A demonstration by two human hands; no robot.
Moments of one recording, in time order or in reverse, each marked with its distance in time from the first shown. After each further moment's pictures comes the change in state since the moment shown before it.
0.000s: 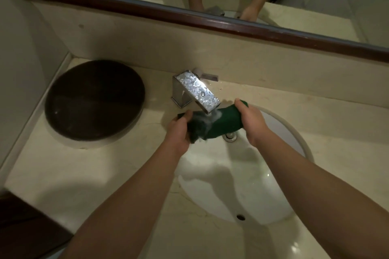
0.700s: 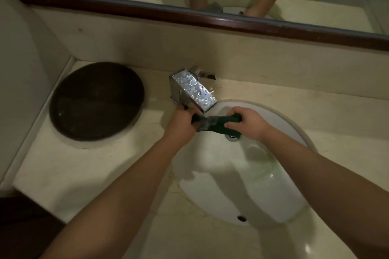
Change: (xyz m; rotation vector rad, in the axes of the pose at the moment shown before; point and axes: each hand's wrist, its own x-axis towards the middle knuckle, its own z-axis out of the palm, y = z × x) left_hand -0.010 0.018 0.012 1.462 0.031 0.683; right_hand 0.024 0.013 -0.026 -0.854 -0.316 -0.406
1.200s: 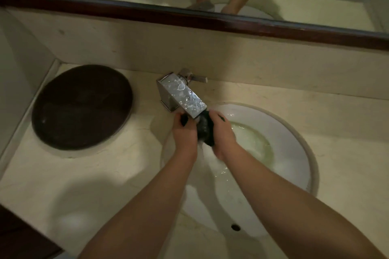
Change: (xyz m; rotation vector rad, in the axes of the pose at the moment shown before) left_hand 0.000 0.043 0.045 -1.184 0.409 -0.472; right_hand 0.010 -0.043 0.065 1.238 0.229 0.418
